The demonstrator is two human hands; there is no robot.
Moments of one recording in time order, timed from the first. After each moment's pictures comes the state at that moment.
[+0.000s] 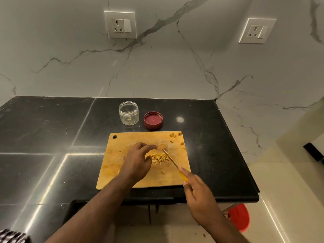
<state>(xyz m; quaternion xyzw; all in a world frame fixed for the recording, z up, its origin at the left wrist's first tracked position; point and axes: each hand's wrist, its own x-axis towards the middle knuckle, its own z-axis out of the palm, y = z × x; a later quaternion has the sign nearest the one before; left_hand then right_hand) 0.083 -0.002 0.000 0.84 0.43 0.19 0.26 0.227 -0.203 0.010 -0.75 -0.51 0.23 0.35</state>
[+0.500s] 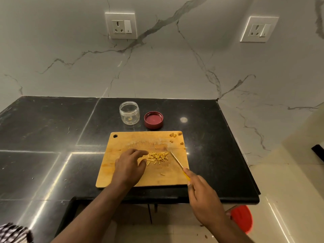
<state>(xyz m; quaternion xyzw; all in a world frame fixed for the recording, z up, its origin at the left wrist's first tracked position) 0.064 -0.017 -0.005 0.82 0.48 0.20 0.23 0.243 -0.212 0.009 -0.77 -0.52 0.20 0.30</state>
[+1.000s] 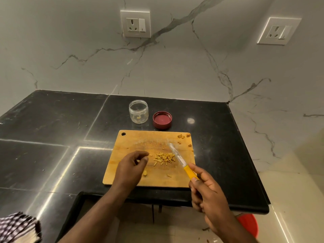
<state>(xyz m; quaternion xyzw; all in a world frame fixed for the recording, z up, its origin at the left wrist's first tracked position) 0.046 -0.036 0.014 0.69 0.51 0.30 0.41 0.237 -0.198 0.037 -0.59 -0.27 0.50 0.57</state>
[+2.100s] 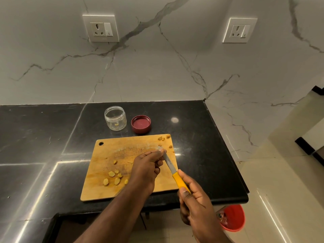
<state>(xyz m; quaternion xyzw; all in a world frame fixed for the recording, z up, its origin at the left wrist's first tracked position) 0.152 -0.066 0.058 0.37 0.46 0.30 0.75 0.228 -0.224 0.044 -0.61 -0.26 0.46 0.59</state>
